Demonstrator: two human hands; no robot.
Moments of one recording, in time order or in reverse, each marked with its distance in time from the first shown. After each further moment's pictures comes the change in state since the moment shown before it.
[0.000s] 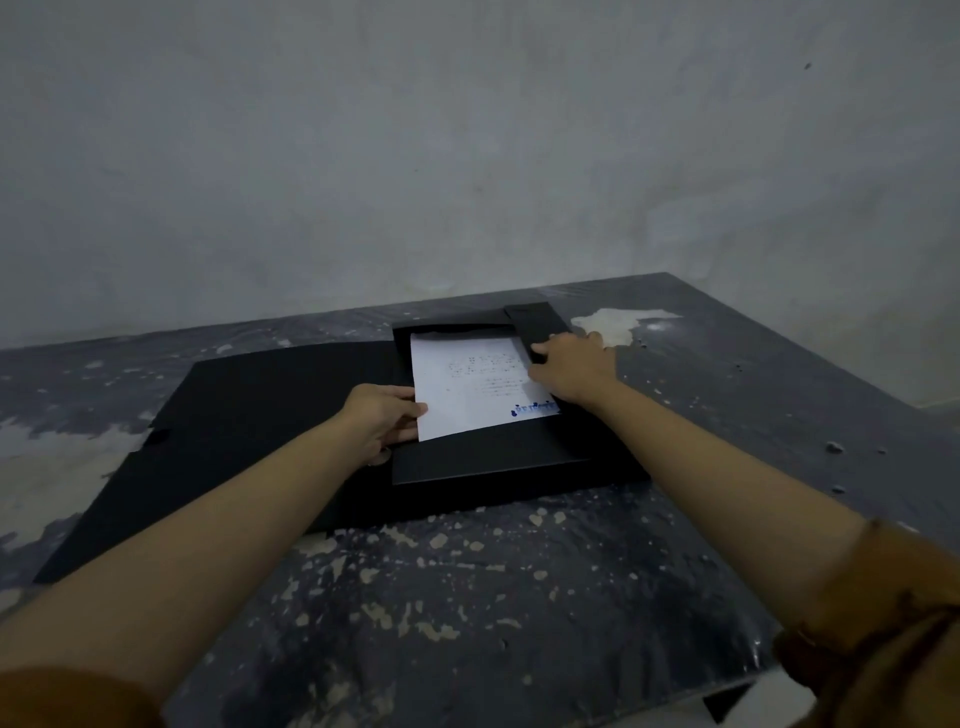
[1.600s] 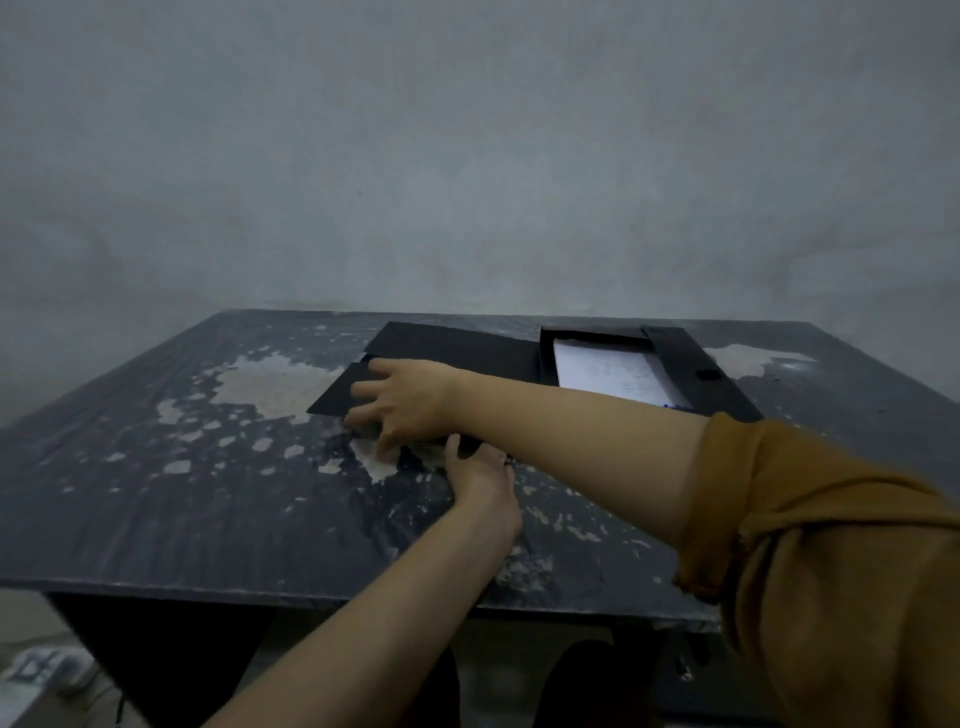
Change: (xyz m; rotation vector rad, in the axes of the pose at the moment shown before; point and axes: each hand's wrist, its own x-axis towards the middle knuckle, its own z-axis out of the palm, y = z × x) left_hand -0.147 -0.071 -0.023 -0.830 0.284 0.080; right_hand -0.151 -0.255 0.037 -1.247 0.270 -1.704
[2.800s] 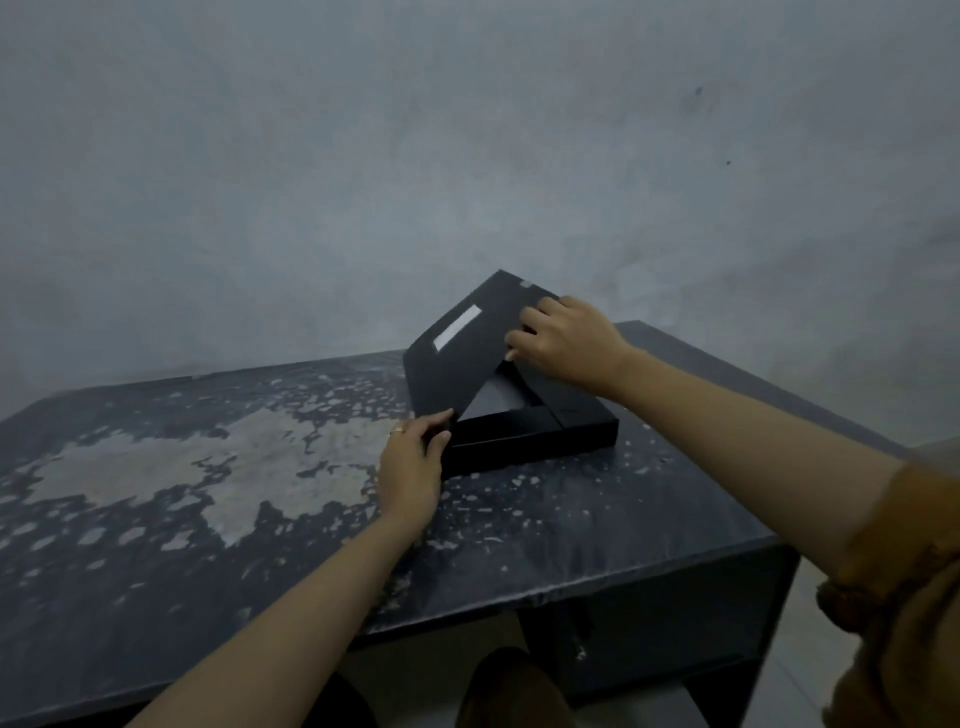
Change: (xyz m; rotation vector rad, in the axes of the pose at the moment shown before) left_hand 0.021 -0.043 0.042 1.066 -0.256 0.865; right_hand -0.276 -0.020 0.094 -0.036 0.244 0.952
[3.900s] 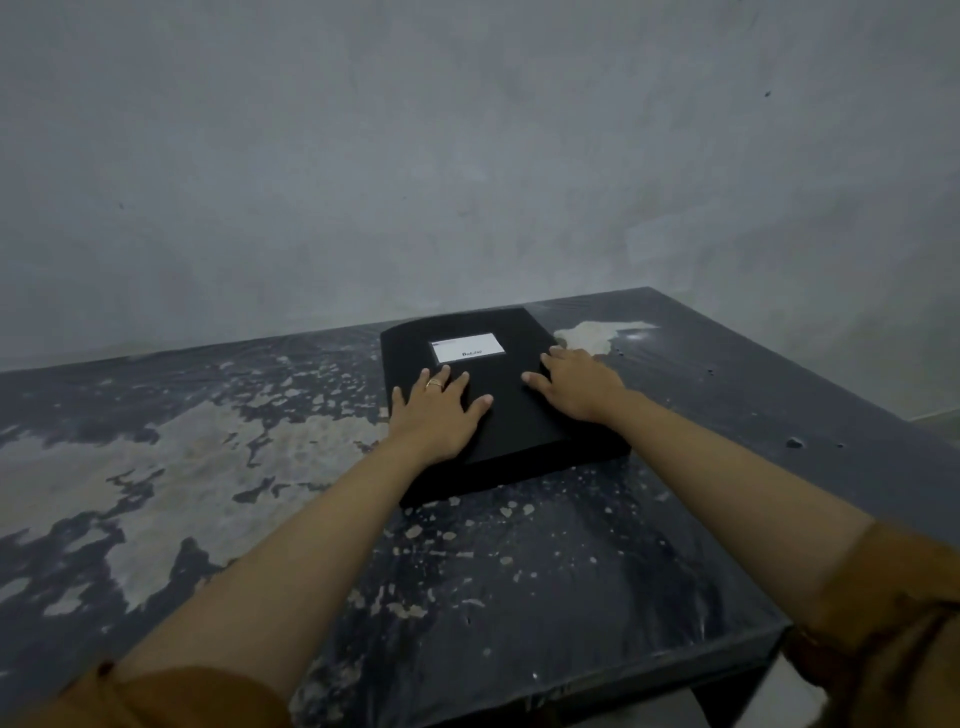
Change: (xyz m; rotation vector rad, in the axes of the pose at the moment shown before) left_hand 0.099 0.008 0.060 0.737 -0.520 0.020; right_hand -0.035 -0.018 0.104 0.625 -0.837 0.716
